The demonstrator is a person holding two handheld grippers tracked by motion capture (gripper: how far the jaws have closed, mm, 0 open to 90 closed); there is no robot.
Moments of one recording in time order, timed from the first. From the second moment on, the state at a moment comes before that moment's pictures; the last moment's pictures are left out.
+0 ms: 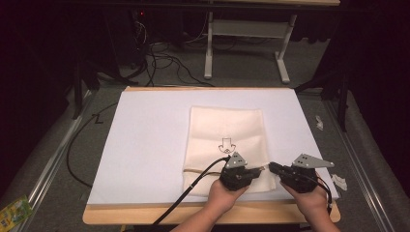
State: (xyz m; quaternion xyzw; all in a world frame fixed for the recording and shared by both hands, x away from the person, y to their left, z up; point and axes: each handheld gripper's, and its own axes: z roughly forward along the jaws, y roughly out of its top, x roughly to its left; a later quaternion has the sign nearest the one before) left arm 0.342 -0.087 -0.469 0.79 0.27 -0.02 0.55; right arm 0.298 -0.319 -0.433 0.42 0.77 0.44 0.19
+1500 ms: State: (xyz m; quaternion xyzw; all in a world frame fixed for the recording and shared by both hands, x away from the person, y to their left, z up) left arm 0.341 -0.087 -0.465 0.77 0.30 -0.02 0.56; right arm 0.298 -0.316 -0.434 0.43 0.76 0.45 0.17
